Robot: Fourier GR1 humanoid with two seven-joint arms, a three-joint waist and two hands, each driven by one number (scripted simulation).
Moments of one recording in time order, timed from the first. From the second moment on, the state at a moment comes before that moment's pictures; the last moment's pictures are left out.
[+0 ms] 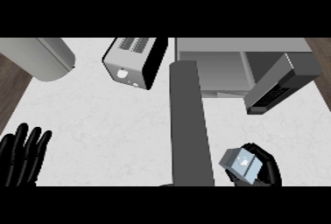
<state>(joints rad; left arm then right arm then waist) 0.41 0.03 -0.12 -2.31 0.04 -0.08 -0.01 -0.09 -0.13 -0.06 -0.69 -0.04 0.12 -1.06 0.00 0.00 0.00</state>
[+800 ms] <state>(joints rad) 0.44 0.04 -0.02 -2.27 0.12 -0.14 -0.04 -0.15 -0.03 0.04 -1.02 0.01 -0.09 -0.80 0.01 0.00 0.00</state>
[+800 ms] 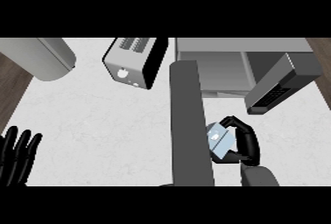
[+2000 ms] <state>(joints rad) 0.34 0.07 0.04 -2.20 0.16 -0.19 -0.03 -0.88 -0.18 -0.18 -0.32 0.16 -0.50 -0.58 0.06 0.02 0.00</state>
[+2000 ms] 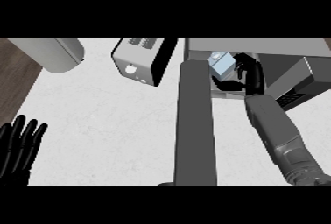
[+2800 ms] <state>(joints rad) 0.32 0.07 0.01 -2.16 0.08 -0.19 -0.05 -1.03 -0.22 -0.10 -0.11 0.32 -0.63 -0.56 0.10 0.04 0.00</state>
